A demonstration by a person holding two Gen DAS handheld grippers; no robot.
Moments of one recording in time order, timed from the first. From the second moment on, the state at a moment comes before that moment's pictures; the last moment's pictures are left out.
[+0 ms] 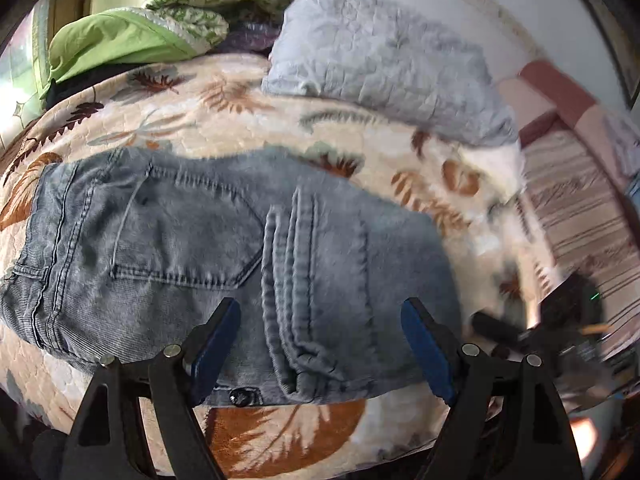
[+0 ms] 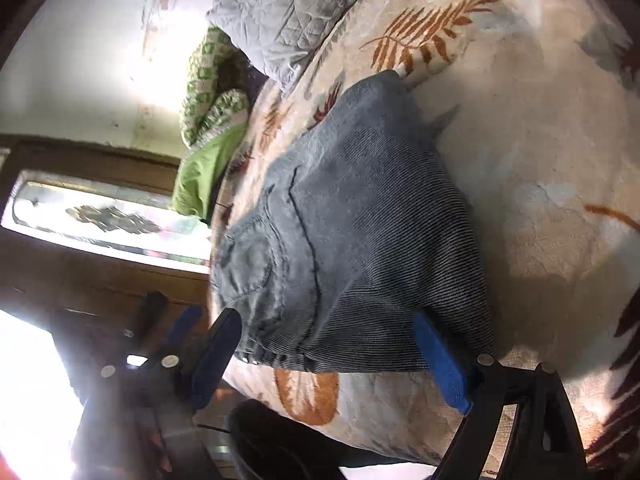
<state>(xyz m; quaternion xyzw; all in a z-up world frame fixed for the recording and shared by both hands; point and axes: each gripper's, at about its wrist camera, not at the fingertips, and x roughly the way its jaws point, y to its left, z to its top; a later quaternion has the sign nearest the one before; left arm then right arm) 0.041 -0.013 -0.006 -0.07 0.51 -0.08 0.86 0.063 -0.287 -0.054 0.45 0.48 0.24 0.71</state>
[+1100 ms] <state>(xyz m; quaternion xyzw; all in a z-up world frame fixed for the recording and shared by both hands) 0.041 -0.022 -0.043 0.01 0.52 -0.02 0.85 0.082 -0.303 -0.023 0.40 0.51 0.28 0.71</state>
